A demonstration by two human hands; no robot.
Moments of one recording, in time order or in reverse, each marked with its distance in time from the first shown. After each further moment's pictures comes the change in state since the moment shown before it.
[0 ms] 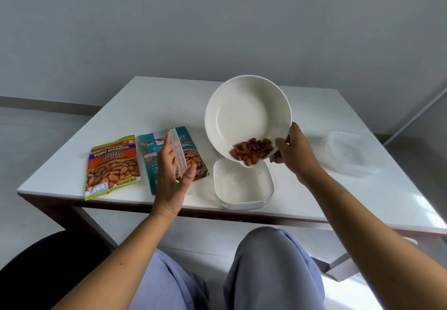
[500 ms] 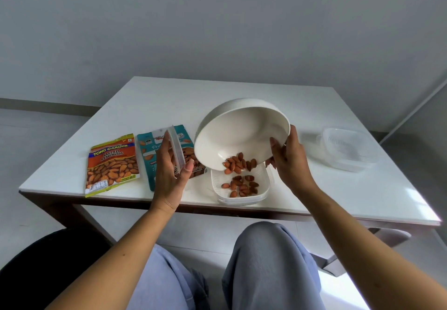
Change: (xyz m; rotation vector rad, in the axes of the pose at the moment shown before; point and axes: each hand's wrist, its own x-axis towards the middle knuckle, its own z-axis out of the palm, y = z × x) left_hand 0.001 -0.010 0.000 0.070 0.007 -0.019; right_hand -0.028 0.026 0.005 -0.024 0.052 -0.384
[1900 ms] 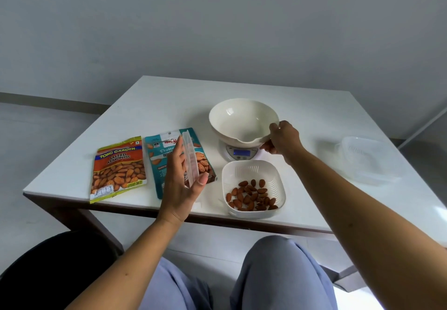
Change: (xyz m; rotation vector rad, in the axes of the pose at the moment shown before) left_hand -0.001 0.005 0.000 0.011 -0.031 0.007; right_hand 0.102 0.016 0.046 -0.013 -0.067 0.669
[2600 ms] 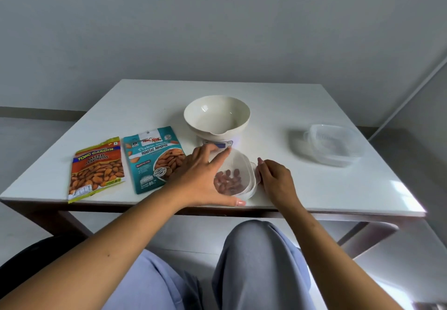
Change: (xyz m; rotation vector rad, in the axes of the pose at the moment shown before) left_hand 0.005 0.059 0.044 0.817 -0.674 0.248; right_hand -0.103 0.093 -0.027 -0.064 0.084 -0.308
